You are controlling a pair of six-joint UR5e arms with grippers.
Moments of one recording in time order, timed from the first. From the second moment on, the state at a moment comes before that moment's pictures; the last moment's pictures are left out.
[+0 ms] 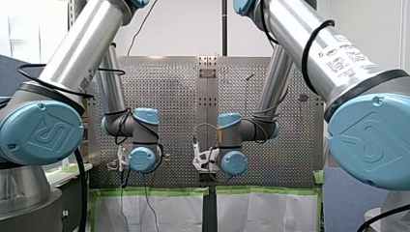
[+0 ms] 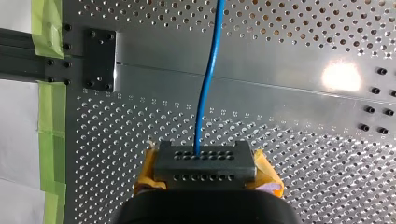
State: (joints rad) left arm -0.54 -2.05 -2.42 -1.89 -2.15 -1.62; right arm 2.42 -0.90 2.01 -1.02 1.84 1.47
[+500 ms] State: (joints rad) left arm -0.55 -1.98 -2.46 -1.93 -2.08 -1.56; right arm 2.45 -0.95 1.96 -0.96 1.89 1.48
